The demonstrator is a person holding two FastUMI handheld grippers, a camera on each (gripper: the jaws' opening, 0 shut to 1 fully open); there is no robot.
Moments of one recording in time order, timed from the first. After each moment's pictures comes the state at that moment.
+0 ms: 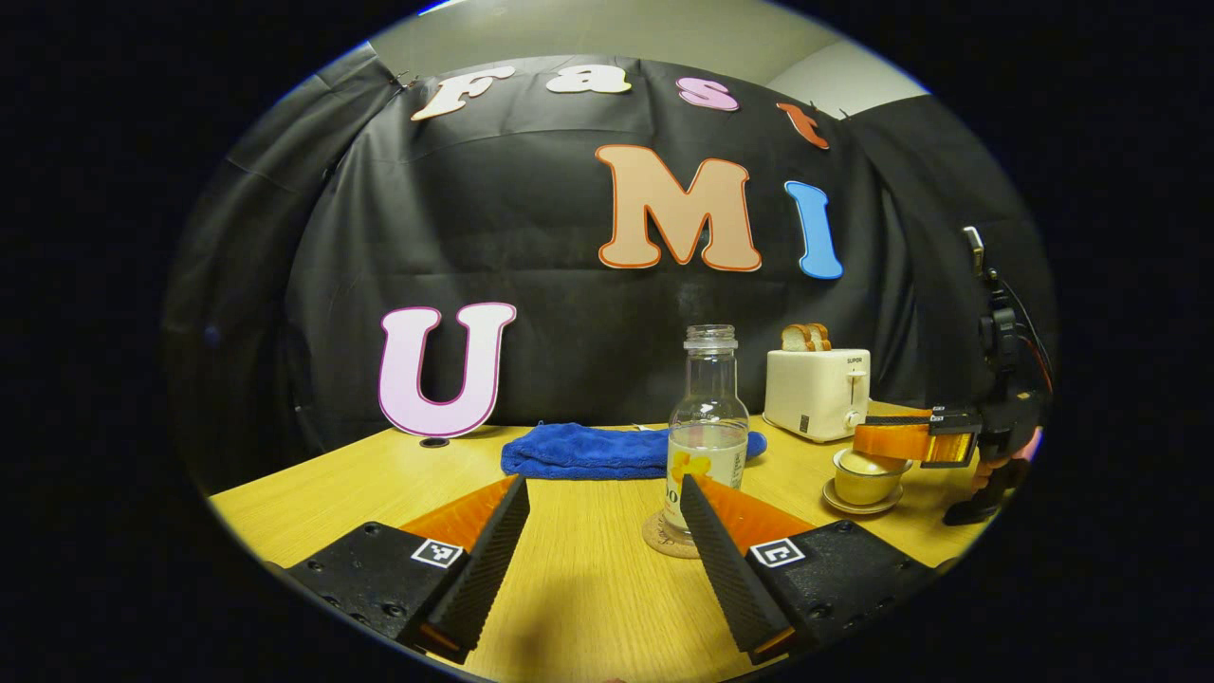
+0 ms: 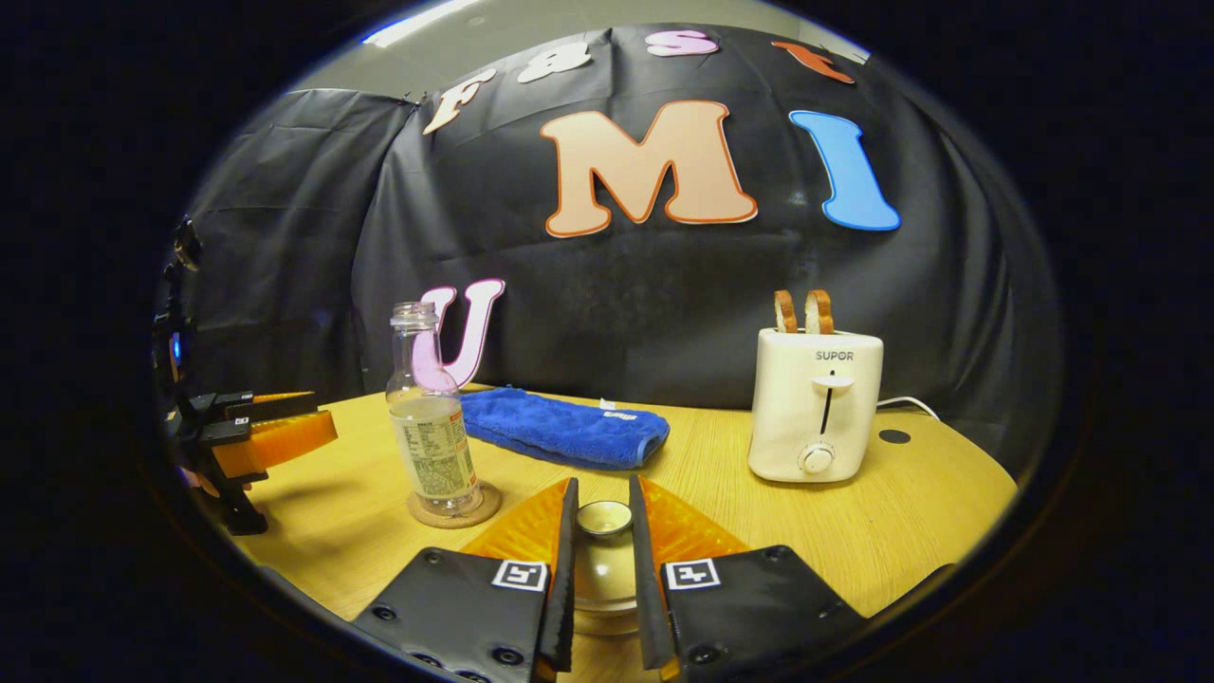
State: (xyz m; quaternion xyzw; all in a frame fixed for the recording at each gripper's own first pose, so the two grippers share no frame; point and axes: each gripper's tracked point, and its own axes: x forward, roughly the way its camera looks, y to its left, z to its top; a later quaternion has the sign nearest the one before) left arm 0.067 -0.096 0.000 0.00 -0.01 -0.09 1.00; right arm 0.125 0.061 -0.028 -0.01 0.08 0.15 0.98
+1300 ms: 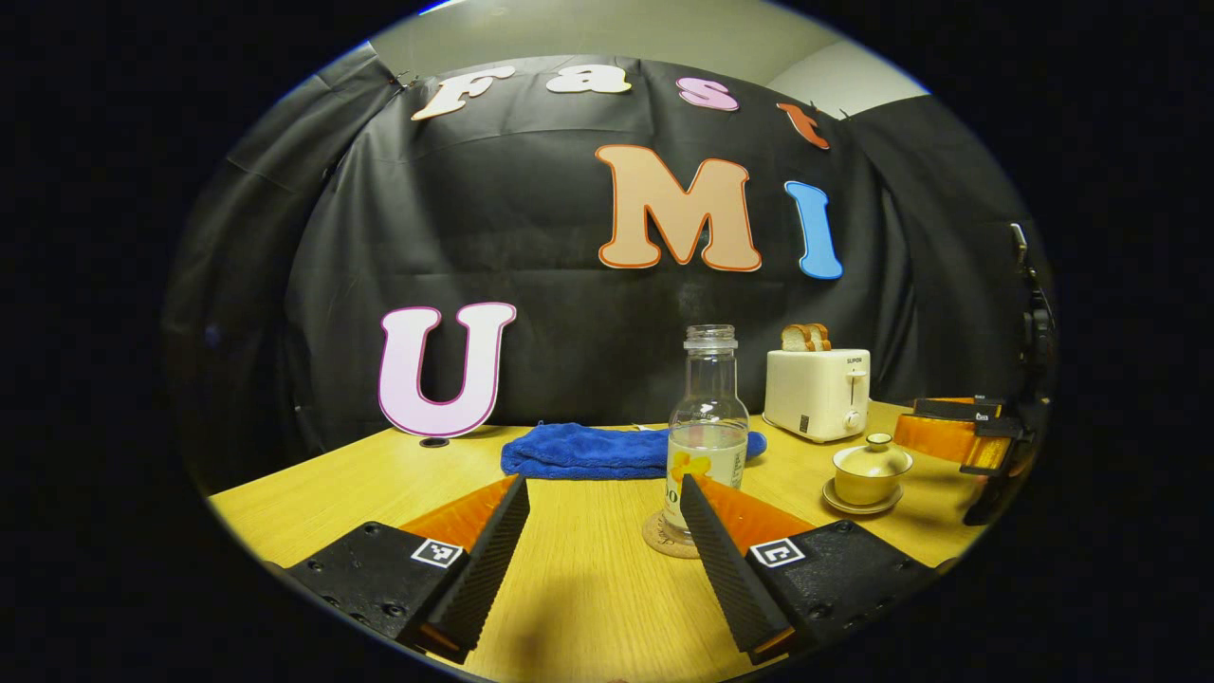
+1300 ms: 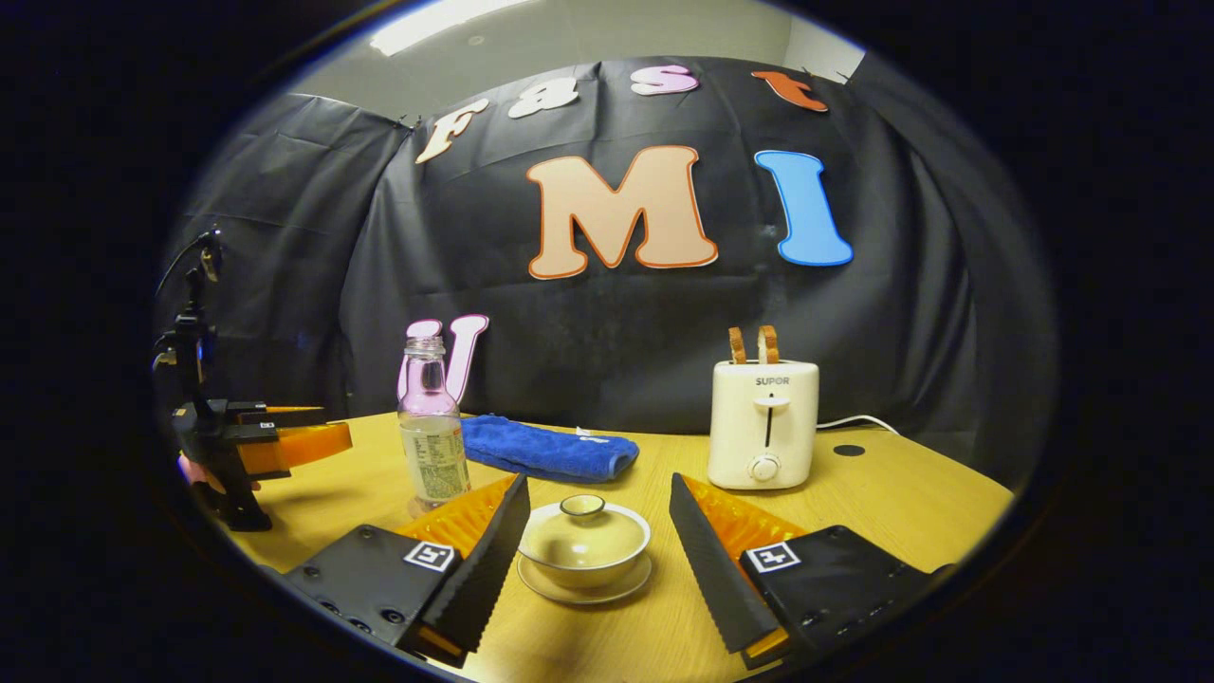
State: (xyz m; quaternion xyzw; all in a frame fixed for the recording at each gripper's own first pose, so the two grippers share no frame) left arm 0.065 -0.096 0.000 0.00 -0.01 -0.09 1.00; right arm 0.075 0.021 -0.001 0.00 0.00 0.10 1.00
